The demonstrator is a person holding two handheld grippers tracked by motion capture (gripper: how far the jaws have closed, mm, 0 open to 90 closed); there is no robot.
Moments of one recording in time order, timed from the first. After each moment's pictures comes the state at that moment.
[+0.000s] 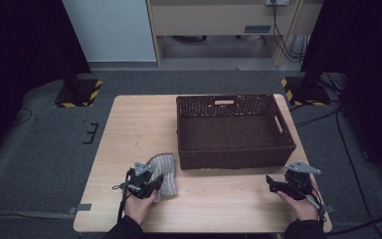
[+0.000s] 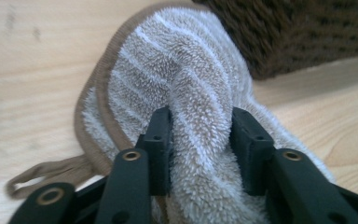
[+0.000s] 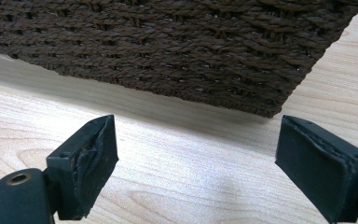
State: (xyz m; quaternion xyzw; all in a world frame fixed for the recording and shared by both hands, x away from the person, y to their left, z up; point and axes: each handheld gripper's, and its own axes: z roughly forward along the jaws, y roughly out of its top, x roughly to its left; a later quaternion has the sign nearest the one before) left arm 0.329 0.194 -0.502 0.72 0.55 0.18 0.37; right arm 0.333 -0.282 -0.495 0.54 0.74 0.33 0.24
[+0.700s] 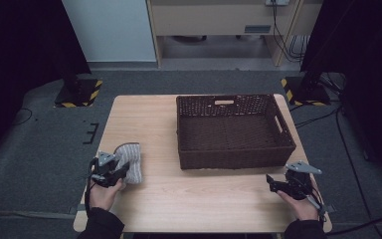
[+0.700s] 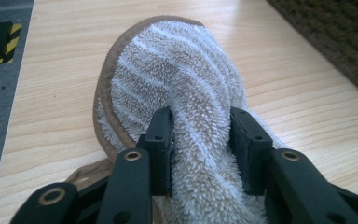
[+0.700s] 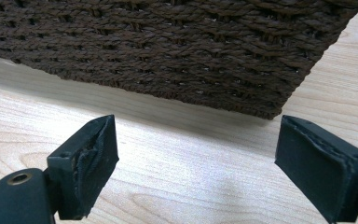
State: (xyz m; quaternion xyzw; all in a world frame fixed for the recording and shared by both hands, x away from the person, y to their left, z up) left arm 0.350 0.290 -0.483 0.72 0.56 0.24 0.34; right arm 0.333 -0.282 -0.494 0.54 0.73 0.33 0.24
